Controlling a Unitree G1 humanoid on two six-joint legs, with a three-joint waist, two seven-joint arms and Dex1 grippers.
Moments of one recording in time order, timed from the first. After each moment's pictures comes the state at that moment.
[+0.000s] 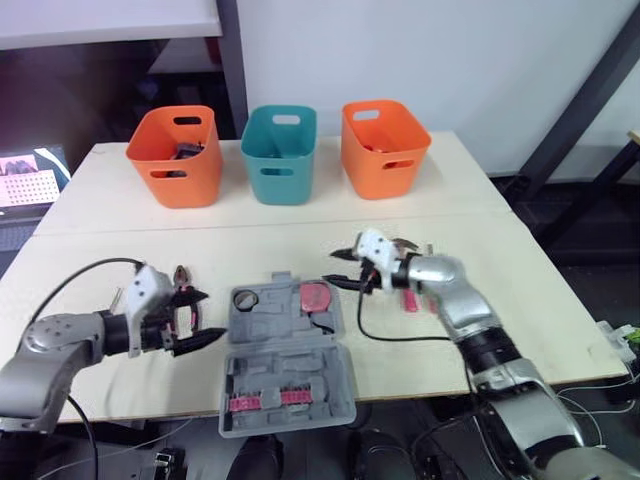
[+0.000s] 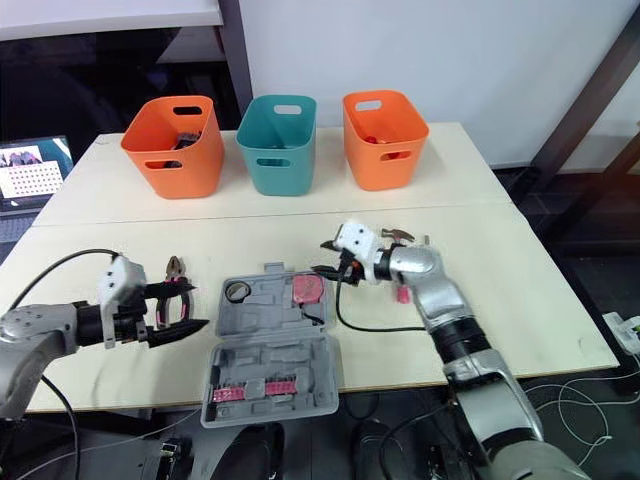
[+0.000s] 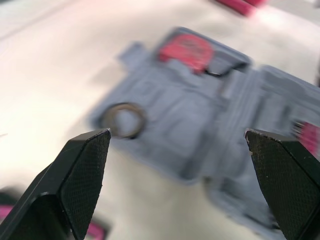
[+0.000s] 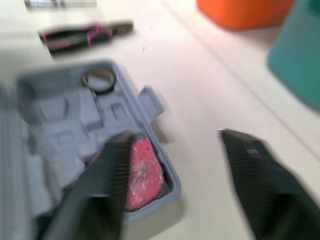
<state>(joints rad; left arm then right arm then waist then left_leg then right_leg) -0.04 0.83 0.25 -0.07 -0.48 0.39 -1.08 -0.57 -0.44 0.15 0.15 0.14 0.25 1.00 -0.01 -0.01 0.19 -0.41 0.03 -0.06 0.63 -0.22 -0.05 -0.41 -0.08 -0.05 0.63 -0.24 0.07</state>
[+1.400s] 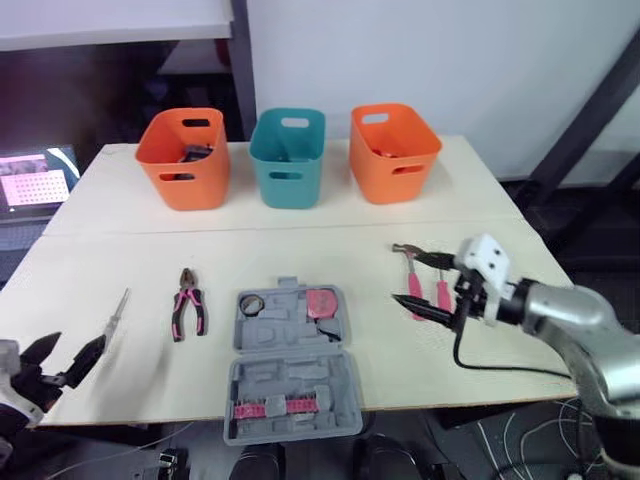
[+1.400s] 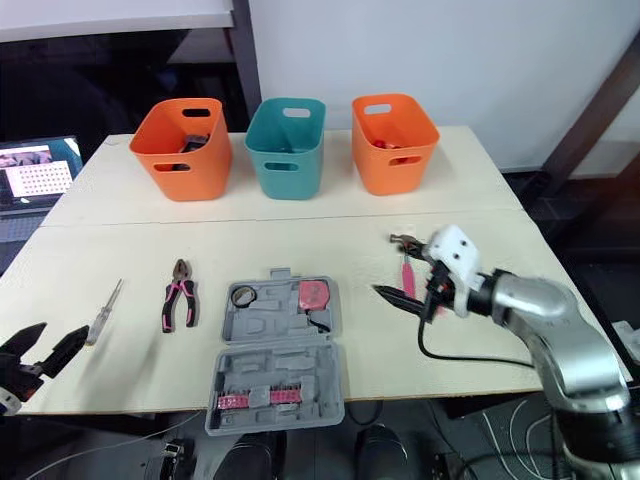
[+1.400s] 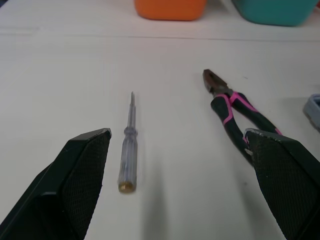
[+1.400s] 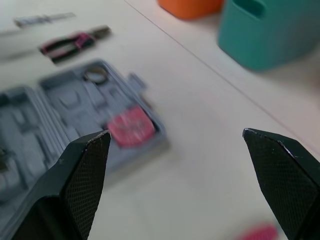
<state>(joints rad) 0.36 0.53 0.72 -0.10 -0.58 0.28 -0.67 -0.32 -0.78 -0.08 -0.38 0.47 0.64 0.90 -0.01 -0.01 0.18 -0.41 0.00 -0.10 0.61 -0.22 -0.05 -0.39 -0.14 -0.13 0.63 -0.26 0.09</state>
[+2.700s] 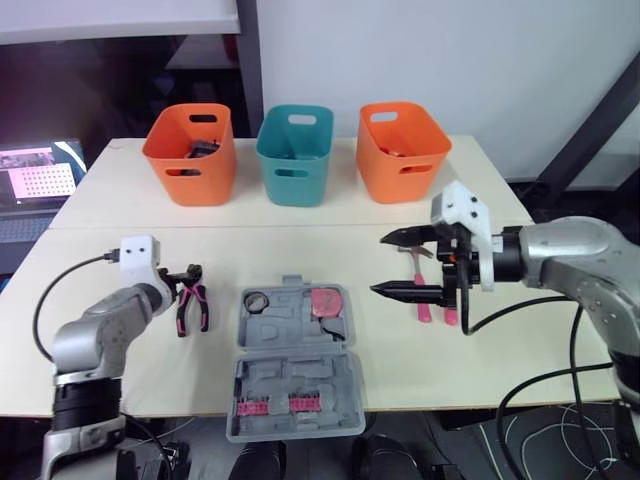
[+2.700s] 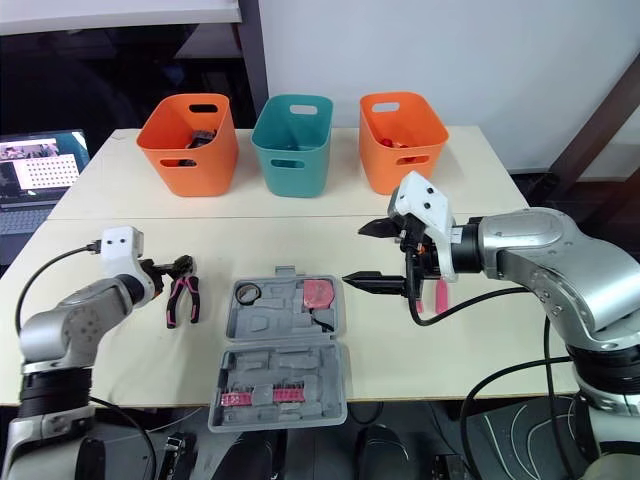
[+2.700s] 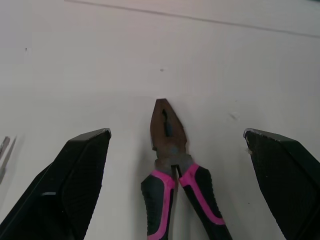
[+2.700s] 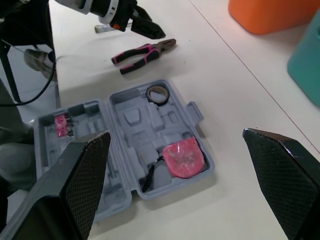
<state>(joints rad) -0.37 0.43 0.32 0.00 -0.41 0.91 -0.09 -0.61 -0.93 -0.02 -0.51 0.71 1.00 0.92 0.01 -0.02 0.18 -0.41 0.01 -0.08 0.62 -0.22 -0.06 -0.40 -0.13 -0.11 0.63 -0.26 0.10</state>
